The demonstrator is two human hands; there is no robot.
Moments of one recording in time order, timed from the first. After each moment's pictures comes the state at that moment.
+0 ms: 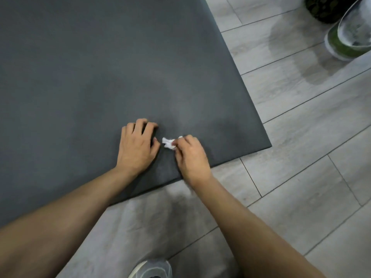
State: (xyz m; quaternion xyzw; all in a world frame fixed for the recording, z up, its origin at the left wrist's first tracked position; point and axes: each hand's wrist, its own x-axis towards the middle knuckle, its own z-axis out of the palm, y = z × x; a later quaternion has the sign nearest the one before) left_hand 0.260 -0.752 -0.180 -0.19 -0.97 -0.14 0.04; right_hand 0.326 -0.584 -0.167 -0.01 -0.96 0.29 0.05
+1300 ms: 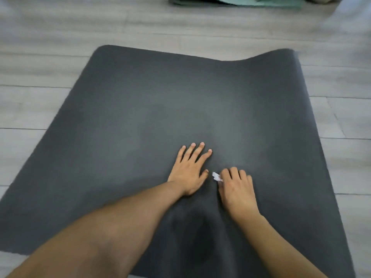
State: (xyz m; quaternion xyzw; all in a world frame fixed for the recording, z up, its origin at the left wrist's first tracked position) left_hand 0.126 -0.797 -0.182 -0.09 -0.98 -0.11 -0.12; right_hand 0.146 -0.618 -0.156 0.18 -0.98 0.01 0.00
